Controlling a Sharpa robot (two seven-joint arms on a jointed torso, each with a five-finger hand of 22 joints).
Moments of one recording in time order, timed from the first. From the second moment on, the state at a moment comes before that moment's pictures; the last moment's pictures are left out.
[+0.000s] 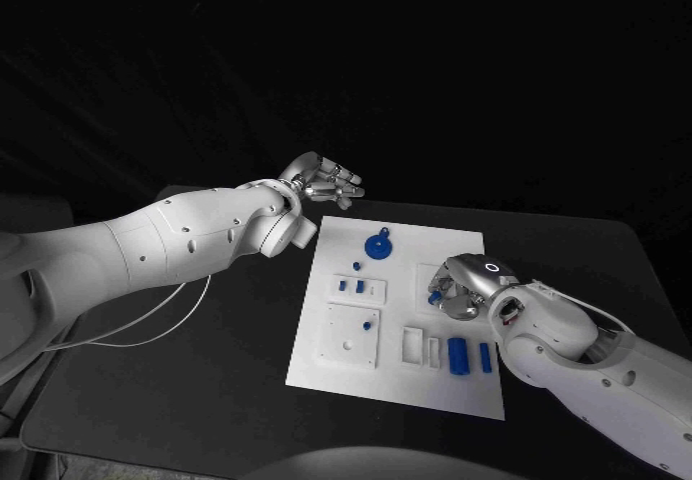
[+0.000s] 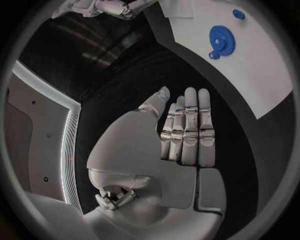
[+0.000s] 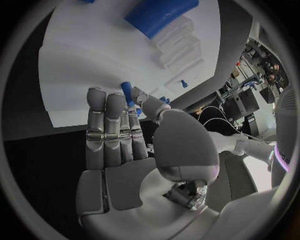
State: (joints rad) left arm 1.24 -0.70 -0.05 1.20 -0.52 -0.39 0.17; left_hand 1.41 -0.04 0.18 -0.06 0.14 1.07 0.13 0.06 0.07 1.24 0.08 0.07 0.06 1.22 0.03 0.39 0.24 0.09 1.14 0.01 0.07 0.97; right arm 0.81 -0.68 0.27 1.52 -1.93 -0.17 -0.32; right_hand 1.22 -0.07 0.65 -0.28 0.04 1.26 0.08 0.06 0.08 1.37 0.02 0.06 0.06 1.43 -0.07 0.73 0.81 0.09 1.46 -0.09 0.33 1.31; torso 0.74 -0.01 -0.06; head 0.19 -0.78
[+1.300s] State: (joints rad) left arm 1.23 -0.67 -0.05 1.14 -0.52 -0.39 0.17; left_hand 1.40 -0.03 0.18 -0.07 0.15 1.07 0.13 0.06 0.07 1.24 0.08 0.07 0.06 1.22 0.03 0.39 0.24 0.09 1.14 0.01 0.07 0.98; right arm 0.81 -0.62 0.28 1.66 -1.63 -0.26 -0.27; right_hand 1.20 -0.07 0.64 -0.29 0.05 1.26 0.07 0.06 0.08 1.39 0.01 0.06 0.07 1.44 -0.07 0.72 0.81 0.08 1.46 -0.09 0.38 1.31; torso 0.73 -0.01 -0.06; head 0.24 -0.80
